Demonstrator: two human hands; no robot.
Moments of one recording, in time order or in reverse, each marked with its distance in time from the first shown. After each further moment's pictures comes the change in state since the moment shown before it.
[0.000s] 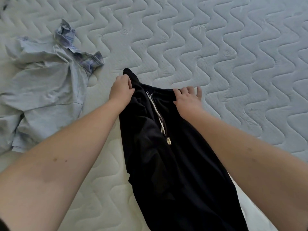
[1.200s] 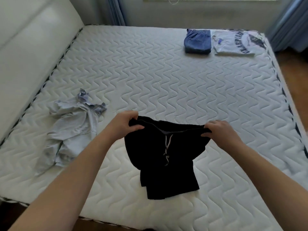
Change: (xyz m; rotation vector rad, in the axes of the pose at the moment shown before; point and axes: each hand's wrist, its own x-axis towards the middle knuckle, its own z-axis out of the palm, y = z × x) left_hand -0.263 0.175 -0.252 -0.179 -0.191 0.662; right_hand -0.378 0.126 -0.252 0.213 0.203 0.058
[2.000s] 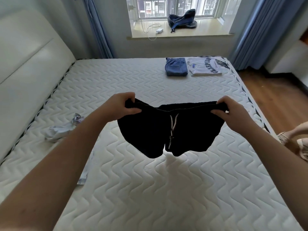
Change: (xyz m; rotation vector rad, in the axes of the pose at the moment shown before) left_hand 0.006 0.105 -0.108 0.094 0.004 0.089; right_hand -0.081 -0.010 -0.122 0.461 0.465 0.145
